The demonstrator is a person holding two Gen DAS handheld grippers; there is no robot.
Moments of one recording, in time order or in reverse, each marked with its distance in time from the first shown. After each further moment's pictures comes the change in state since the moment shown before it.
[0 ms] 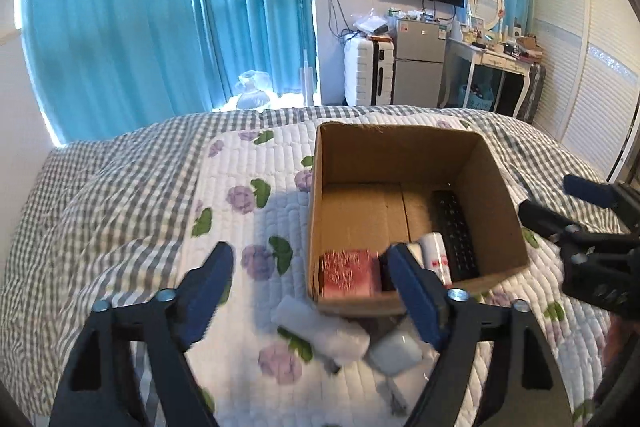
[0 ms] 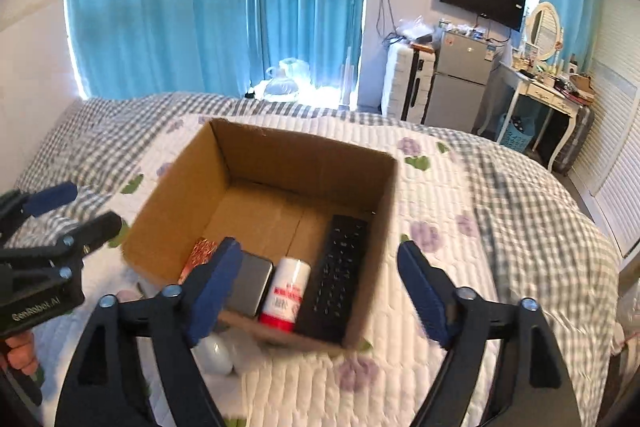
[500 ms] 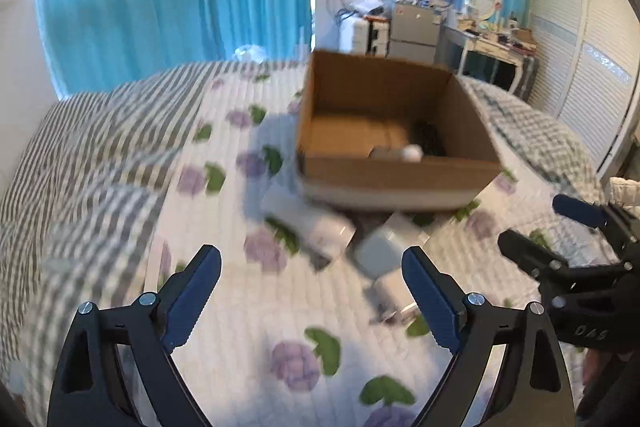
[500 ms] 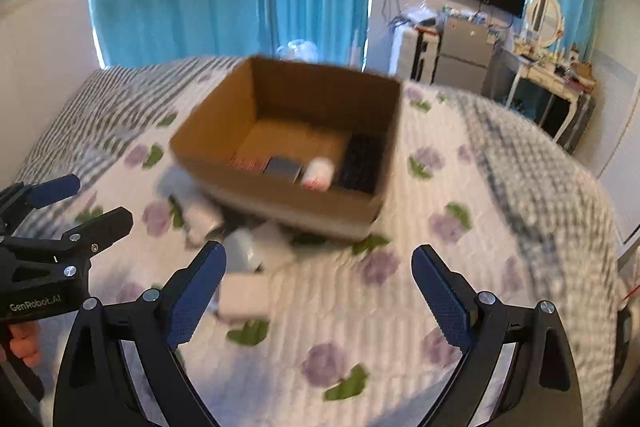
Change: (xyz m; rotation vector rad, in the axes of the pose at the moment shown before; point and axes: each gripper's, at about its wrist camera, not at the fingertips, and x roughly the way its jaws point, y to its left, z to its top) left arm -0.024 0.003 -0.099 -0.051 0.076 -0.029; right arm -0.042 0.029 -0.096 -0.013 0.063 0.026
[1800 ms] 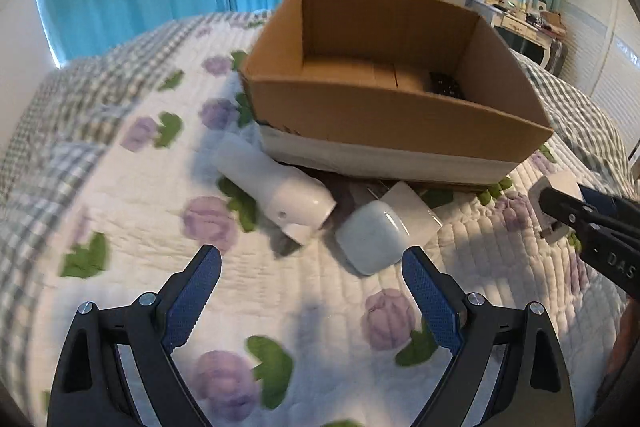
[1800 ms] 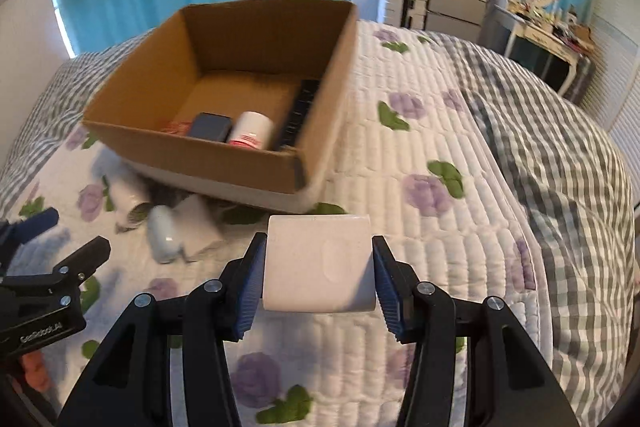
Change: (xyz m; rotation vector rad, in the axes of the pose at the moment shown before) left arm 0.078 -0.045 -0.007 -0.039 0.117 0.057; right arm 0.066 -0.068 -0.011 0.072 0.119 -0.015
